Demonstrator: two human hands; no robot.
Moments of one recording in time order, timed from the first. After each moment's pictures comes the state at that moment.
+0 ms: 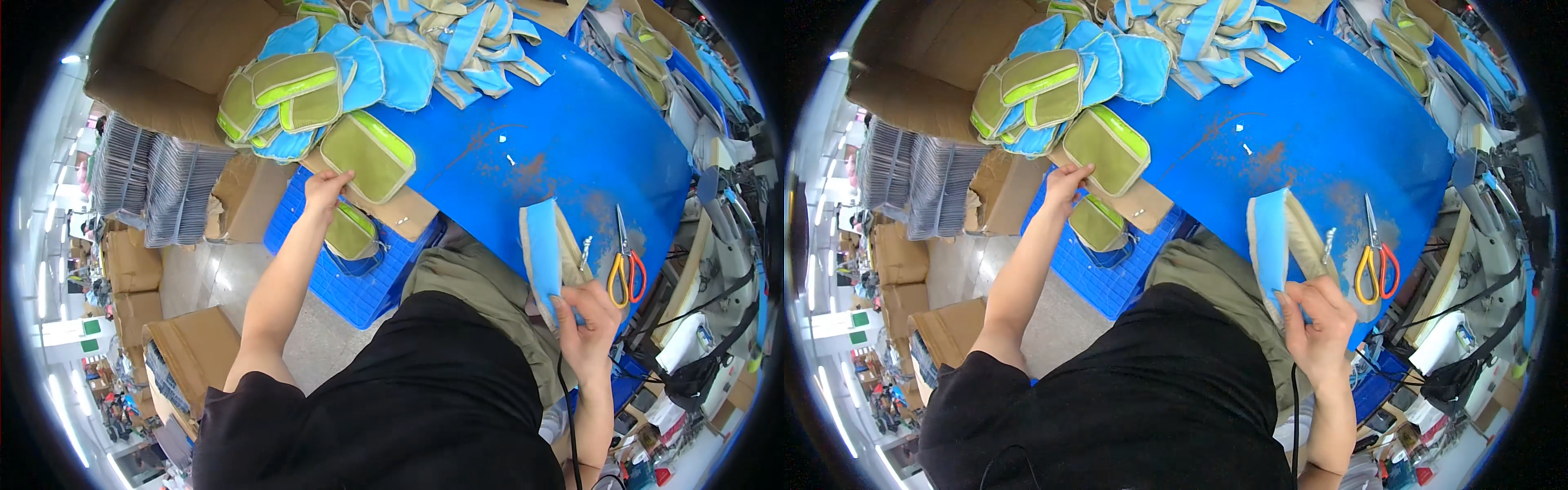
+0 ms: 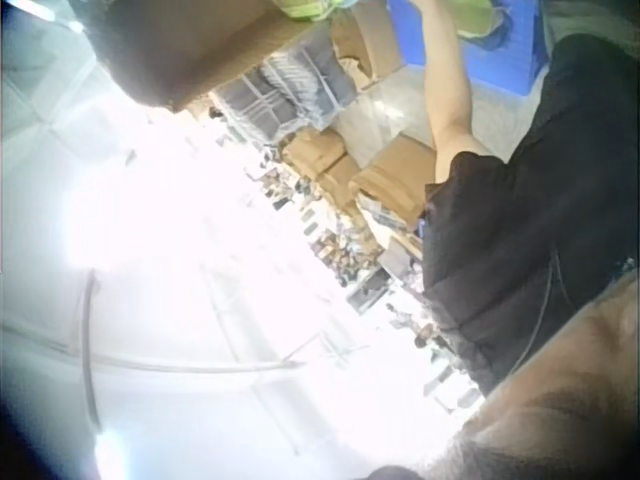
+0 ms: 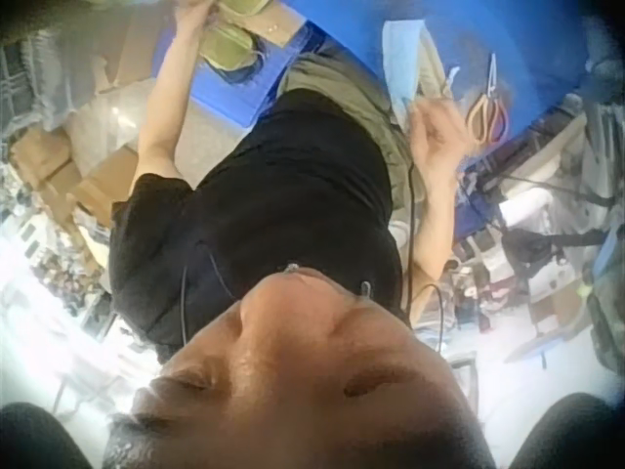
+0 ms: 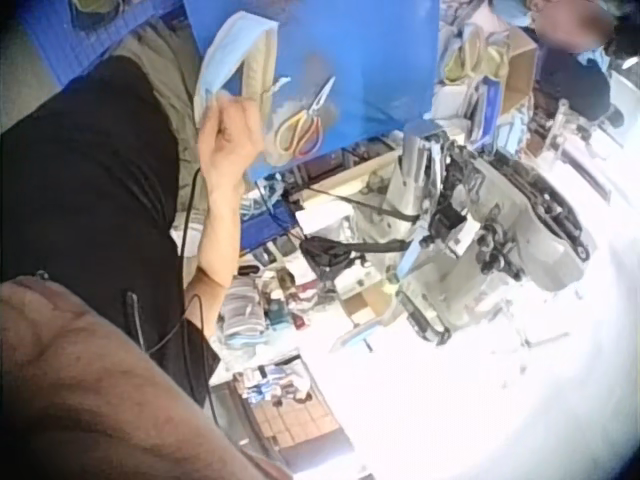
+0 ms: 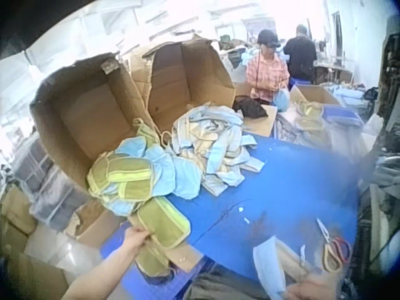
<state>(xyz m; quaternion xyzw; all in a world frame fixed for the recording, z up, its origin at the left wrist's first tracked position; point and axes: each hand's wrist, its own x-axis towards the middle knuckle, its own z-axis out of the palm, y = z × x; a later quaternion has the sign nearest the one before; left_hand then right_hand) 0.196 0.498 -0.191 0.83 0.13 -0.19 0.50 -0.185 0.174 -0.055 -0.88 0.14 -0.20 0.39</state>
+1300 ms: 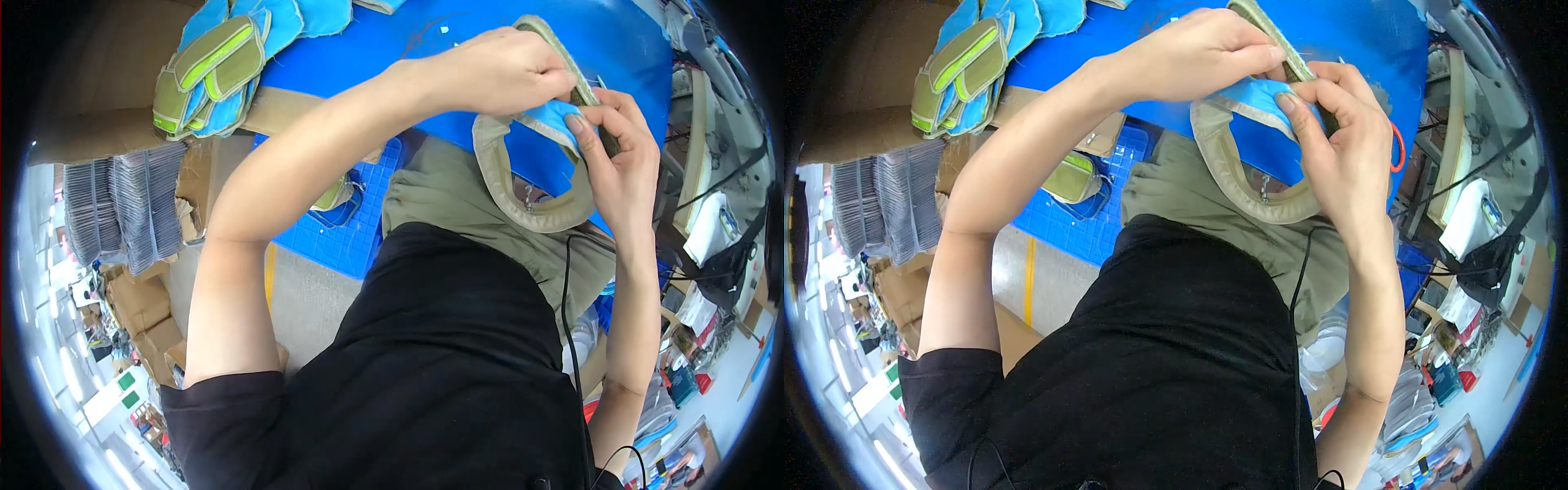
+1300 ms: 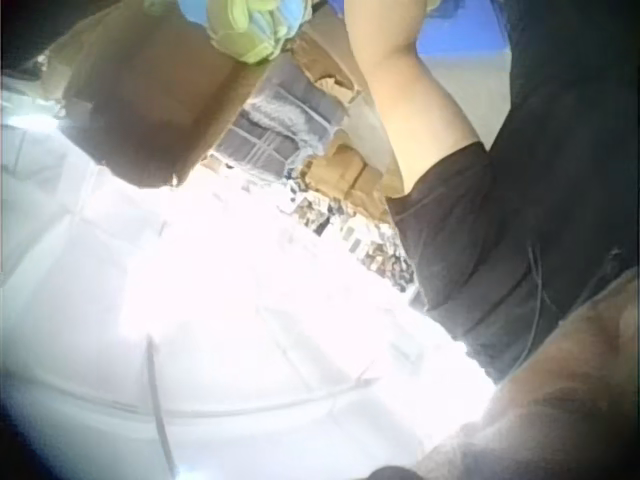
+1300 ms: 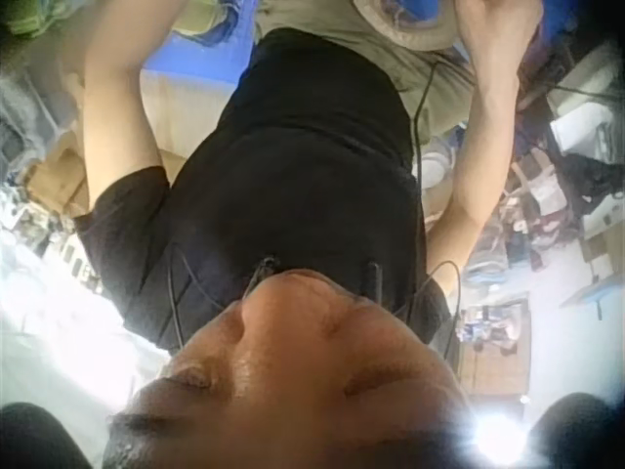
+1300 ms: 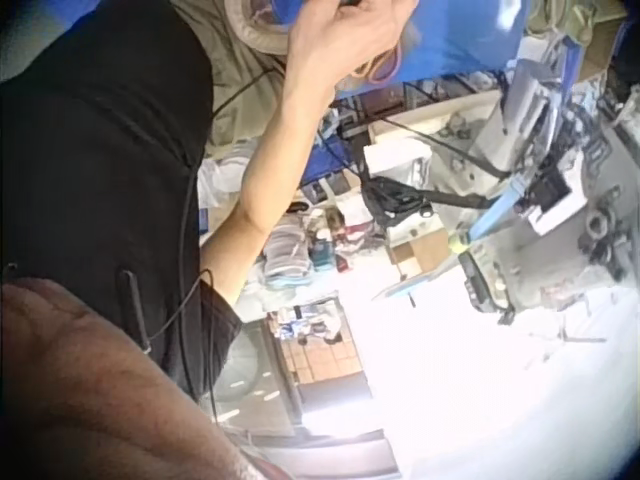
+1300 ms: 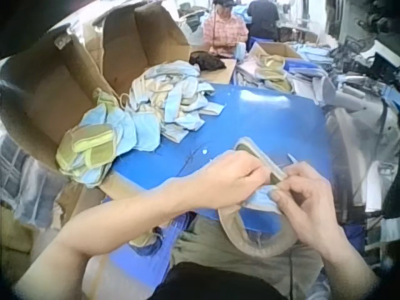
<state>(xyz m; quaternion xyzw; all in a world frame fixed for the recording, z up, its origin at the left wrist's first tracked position) 0.044 0.229 -0.059 0.64 -0.66 -0.26 0.29 -0.162 0.152 -0.058 -0.89 0.22 -0.25 0.32</state>
